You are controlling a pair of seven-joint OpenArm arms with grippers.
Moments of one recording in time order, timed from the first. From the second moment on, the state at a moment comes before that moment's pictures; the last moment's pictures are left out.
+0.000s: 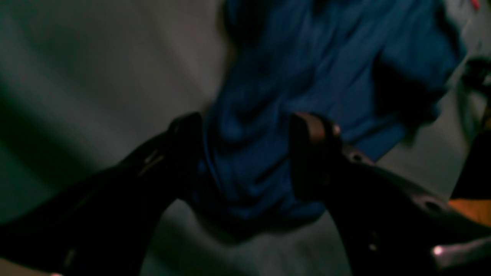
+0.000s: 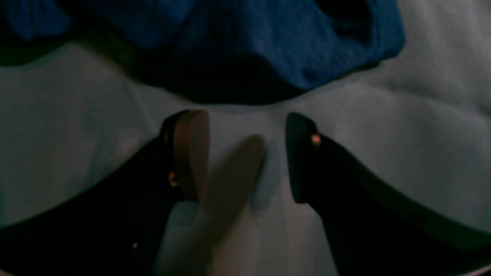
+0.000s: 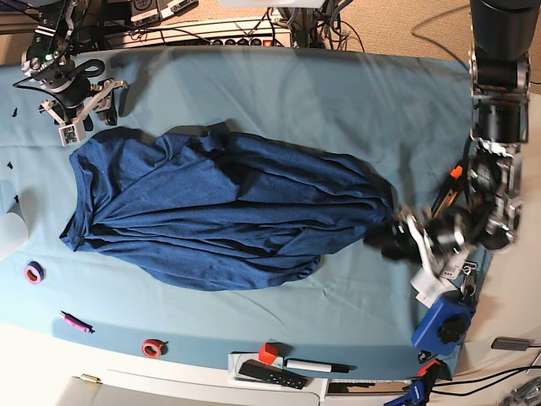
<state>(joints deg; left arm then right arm) -24.6 -24.2 4.3 67.7 -58.1 -42.9 59.2 -25.7 21.4 30.9 99.7 19.1 33.8 -40.7</state>
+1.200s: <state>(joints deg) -10.9 -5.4 42.4 91.4 -19.3 -35.0 44.0 -25.7 21.4 30.9 99.7 19.0 30.7 -40.1</state>
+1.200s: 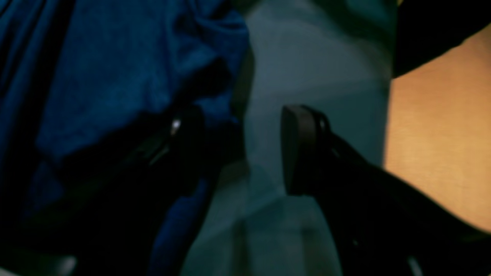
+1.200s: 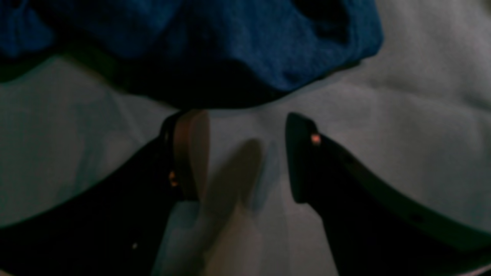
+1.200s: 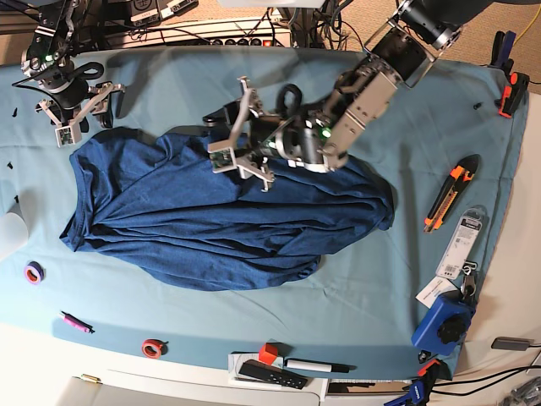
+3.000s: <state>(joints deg) -10.0 -5.4 32.1 91.3 -11.5 -23.0 41.5 -21.7 21.4 30.9 99.7 19.1 30.7 -38.8</state>
